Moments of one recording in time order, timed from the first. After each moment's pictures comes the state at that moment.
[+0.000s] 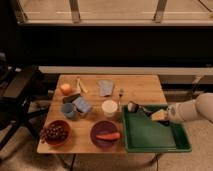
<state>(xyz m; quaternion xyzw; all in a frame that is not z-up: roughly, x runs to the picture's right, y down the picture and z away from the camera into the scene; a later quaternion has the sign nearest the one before) 0.272 0.152 0.704 0.03 -0.30 -0.61 0.74</state>
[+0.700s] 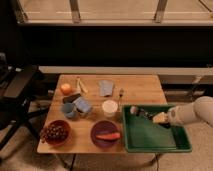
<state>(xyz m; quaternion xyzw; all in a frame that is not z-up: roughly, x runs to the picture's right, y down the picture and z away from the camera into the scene) 0.291 0.170 0.731 0.00 -0.29 -0.57 0.77</state>
